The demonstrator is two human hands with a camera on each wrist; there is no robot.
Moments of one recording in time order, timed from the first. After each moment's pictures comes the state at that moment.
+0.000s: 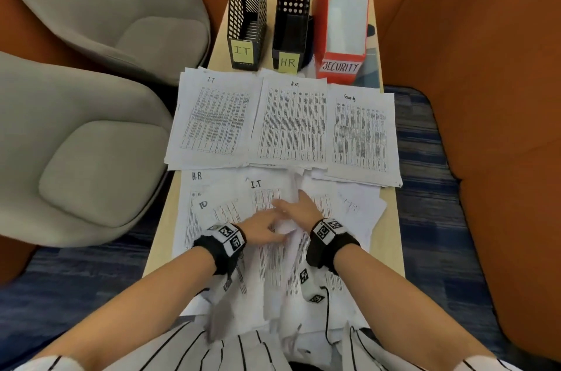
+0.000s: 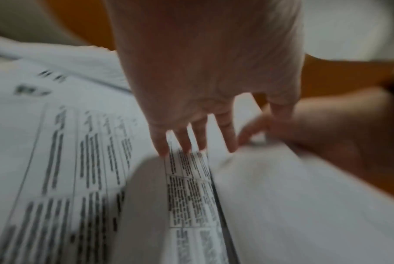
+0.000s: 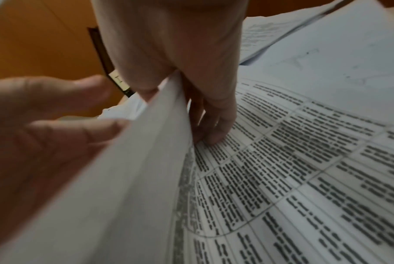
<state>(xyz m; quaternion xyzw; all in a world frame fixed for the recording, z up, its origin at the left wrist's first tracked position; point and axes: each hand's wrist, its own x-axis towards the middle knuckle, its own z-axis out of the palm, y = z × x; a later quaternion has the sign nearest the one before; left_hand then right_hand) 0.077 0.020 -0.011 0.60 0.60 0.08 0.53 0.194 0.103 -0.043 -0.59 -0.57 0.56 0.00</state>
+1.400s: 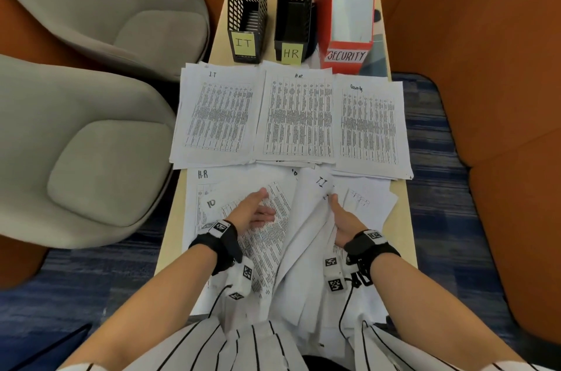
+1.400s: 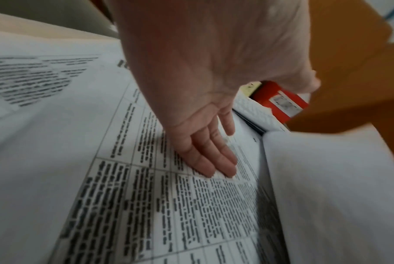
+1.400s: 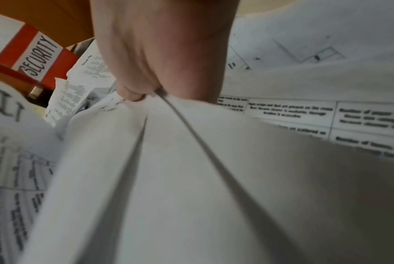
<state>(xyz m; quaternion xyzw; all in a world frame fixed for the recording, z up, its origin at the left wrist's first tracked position) 0.042 0.020 -0.030 0.15 0.65 0.33 0.67 0.270 0.102 -0.064 -0.64 -0.22 0.73 0.12</state>
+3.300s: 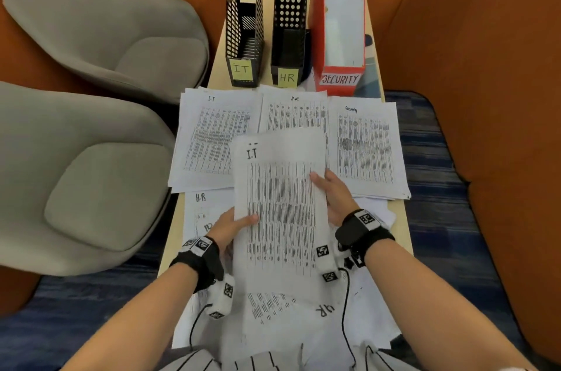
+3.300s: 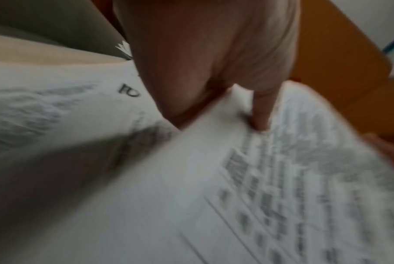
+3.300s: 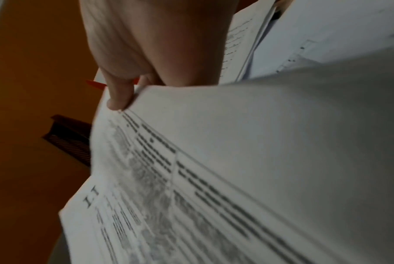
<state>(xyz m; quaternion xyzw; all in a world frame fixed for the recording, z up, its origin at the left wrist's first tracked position) 0.007 0.018 -0.016 0.20 0.69 0.36 0.60 0.212 0.162 0.020 -0.50 -0.33 0.76 0.25</state>
